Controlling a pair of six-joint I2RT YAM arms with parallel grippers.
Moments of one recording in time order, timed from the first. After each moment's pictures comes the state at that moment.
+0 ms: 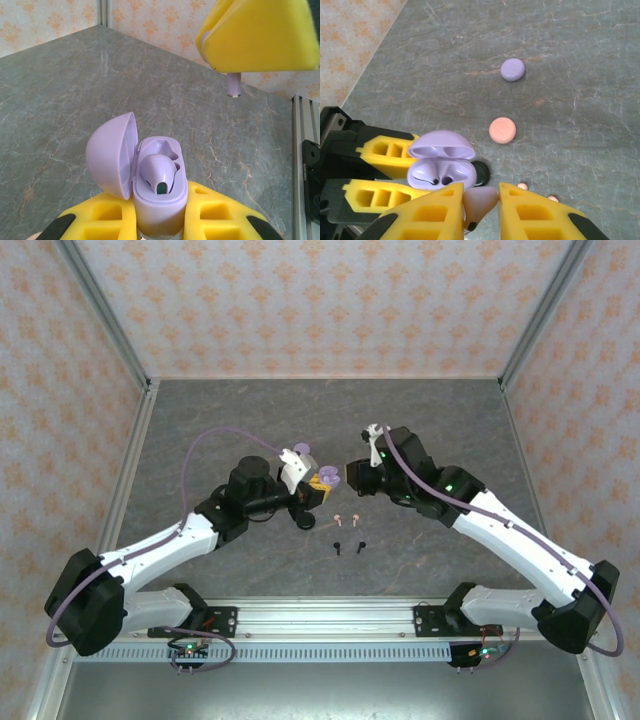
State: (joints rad) left arm -0.63 1.19 0.69 0.18 0.41 -0.05; right arm 0.79 1.17 1.19 -0.68 0.04 0.47
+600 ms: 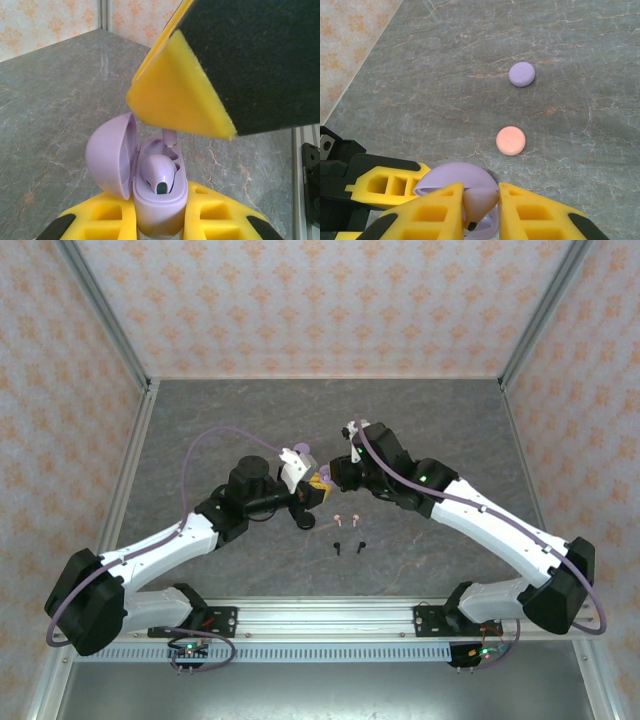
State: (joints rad) left arm -0.63 1.19 0.69 0.19 0.41 -0.05; right arm 0.82 1.29 1.23 -0.62 0.06 0.47
